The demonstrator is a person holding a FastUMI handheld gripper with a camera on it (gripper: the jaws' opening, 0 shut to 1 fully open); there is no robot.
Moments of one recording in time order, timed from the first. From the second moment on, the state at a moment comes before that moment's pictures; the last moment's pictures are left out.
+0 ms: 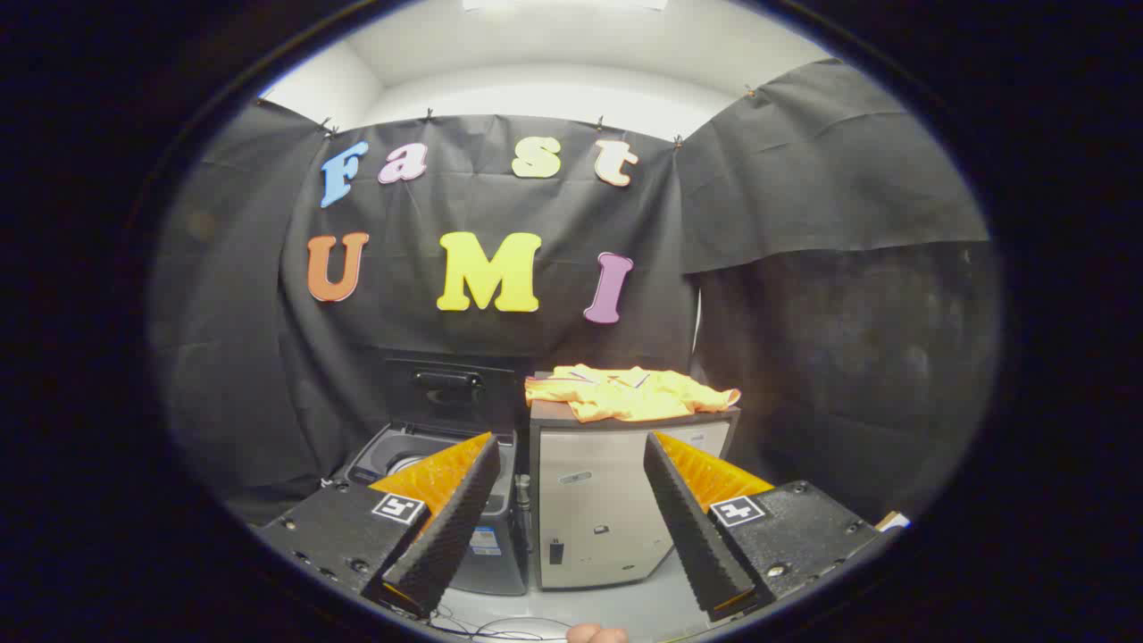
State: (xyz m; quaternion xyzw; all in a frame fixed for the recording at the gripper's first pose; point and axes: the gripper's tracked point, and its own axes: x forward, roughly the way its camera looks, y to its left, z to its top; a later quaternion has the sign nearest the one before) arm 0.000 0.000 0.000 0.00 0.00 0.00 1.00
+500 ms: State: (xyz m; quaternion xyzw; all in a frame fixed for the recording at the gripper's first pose) arm -0.003 0.007 0.008 0.00 -0.01 0.00 1.00
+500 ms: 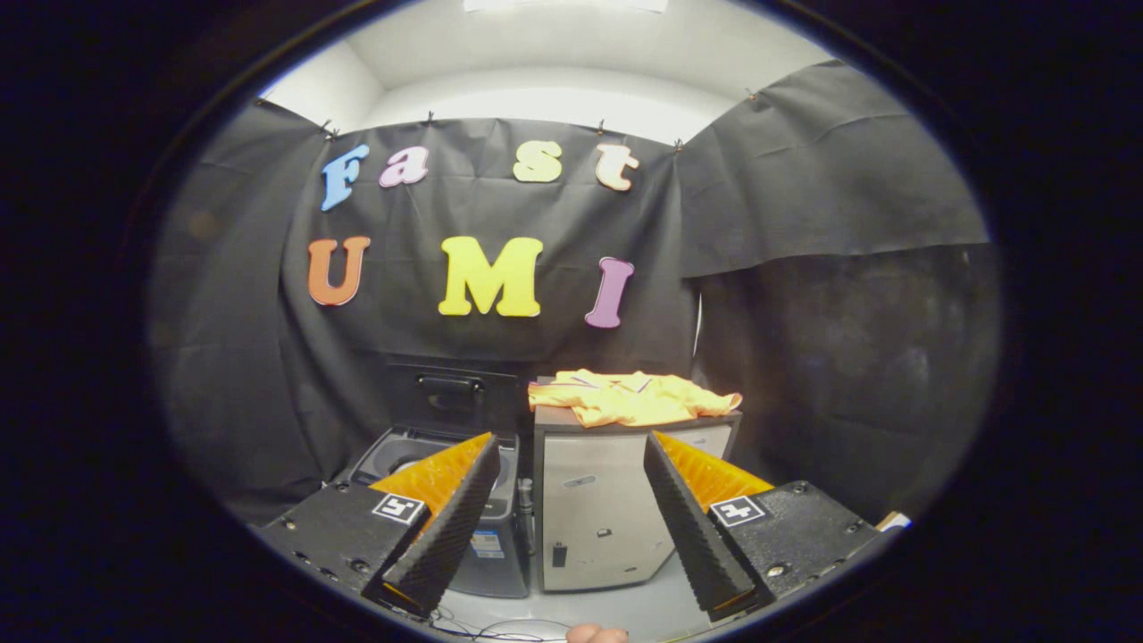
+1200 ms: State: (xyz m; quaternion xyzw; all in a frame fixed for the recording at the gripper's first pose) arm -0.005 0.006 0.006 0.00 -0.01 -0.01 1.00
